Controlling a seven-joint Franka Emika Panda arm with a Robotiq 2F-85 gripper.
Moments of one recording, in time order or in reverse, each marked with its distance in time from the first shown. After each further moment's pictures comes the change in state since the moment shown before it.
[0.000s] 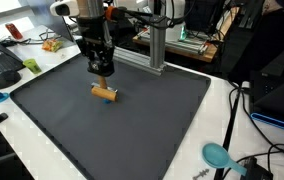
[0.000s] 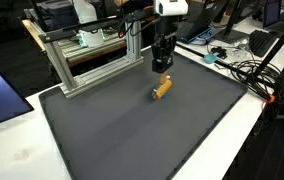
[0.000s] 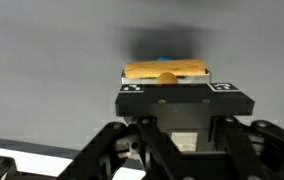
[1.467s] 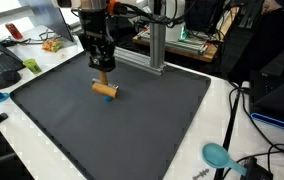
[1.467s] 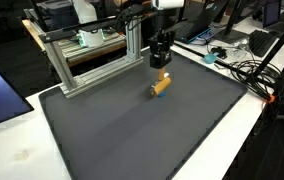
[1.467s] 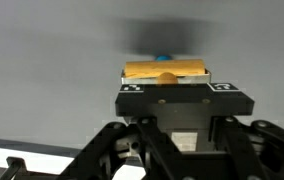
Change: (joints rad) arm 0.003 -0.057 -0.003 -0.051 -0.002 0.005 0.031
